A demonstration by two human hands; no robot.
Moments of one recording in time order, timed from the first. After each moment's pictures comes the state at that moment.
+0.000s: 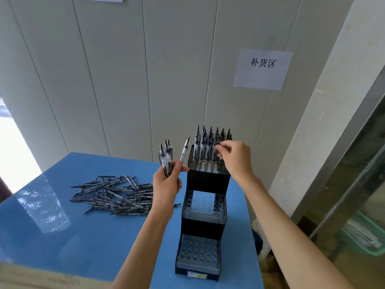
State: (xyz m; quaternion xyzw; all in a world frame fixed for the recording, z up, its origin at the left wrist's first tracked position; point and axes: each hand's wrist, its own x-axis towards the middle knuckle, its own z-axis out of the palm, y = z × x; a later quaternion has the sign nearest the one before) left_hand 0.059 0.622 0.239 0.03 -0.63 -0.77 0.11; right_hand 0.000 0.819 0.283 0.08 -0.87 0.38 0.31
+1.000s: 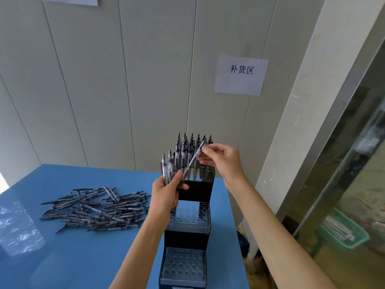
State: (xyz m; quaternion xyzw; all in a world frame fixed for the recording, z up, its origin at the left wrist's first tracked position) left_hand 0.047 0.658 0.243 0.02 -0.59 -0.80 0.01; right_hand 0.020 0.827 0.306 0.04 -0.67 0.73 0.14
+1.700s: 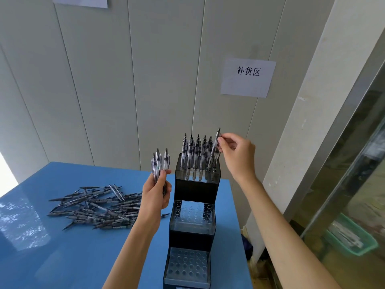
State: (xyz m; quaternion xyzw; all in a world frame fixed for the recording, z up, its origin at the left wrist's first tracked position) left_hand 0.051 0.621 0.235 0.00 -0.57 -0.82 0.05; right_hand 0.002 0.843 0.314 0.08 -0.80 0.44 0.40
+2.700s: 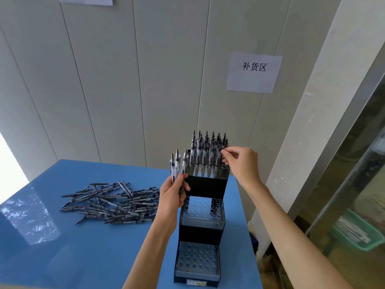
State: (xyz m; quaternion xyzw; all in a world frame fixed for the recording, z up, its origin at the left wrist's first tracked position) left_hand 0.059 0.631 0.229 0.02 -0.58 -0.82 0.00; right_hand 0.007 0.840 0.283 0.05 -0.86 0.39 0.32
